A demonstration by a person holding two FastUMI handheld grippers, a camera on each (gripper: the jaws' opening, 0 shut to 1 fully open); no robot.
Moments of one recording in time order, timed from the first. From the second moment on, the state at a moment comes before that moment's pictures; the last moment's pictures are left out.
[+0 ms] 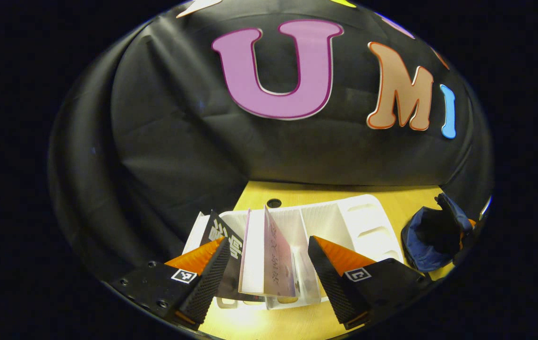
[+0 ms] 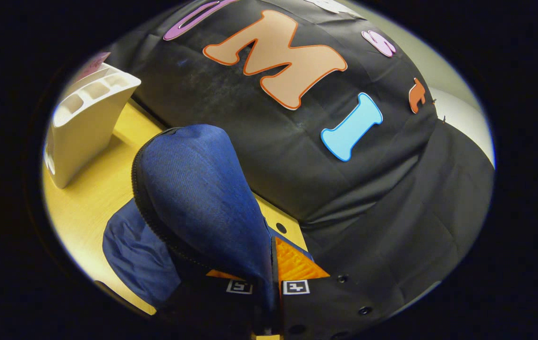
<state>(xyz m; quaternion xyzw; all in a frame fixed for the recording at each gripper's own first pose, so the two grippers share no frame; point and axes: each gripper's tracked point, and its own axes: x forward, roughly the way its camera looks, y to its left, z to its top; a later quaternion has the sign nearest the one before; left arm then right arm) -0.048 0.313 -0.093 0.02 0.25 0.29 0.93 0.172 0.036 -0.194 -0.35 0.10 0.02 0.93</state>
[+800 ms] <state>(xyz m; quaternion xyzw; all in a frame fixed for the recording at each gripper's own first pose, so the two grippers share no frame) -0.032 0.327 -0.176 -0.05 0.48 0.21 0.85 0.131 0.026 -0.181 -0.30 0.11 0.01 0.95</state>
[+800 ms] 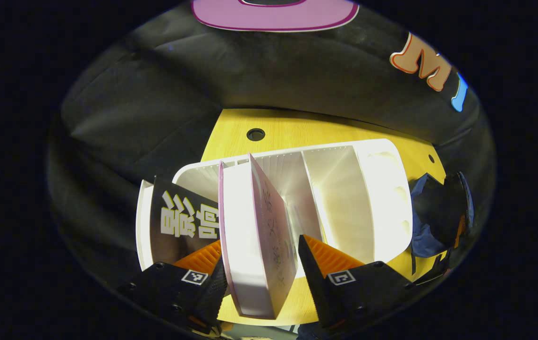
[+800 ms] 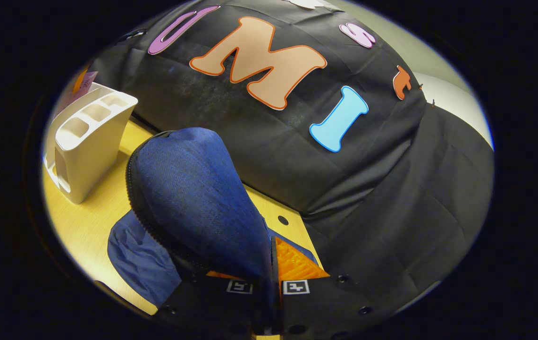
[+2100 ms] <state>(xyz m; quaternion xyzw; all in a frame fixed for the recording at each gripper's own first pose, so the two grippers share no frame) -0.021 0.299 -0.198 -0.06 0.61 0.18 0.77 0.127 0.023 -0.181 -0.29 0.11 0.02 0.95</state>
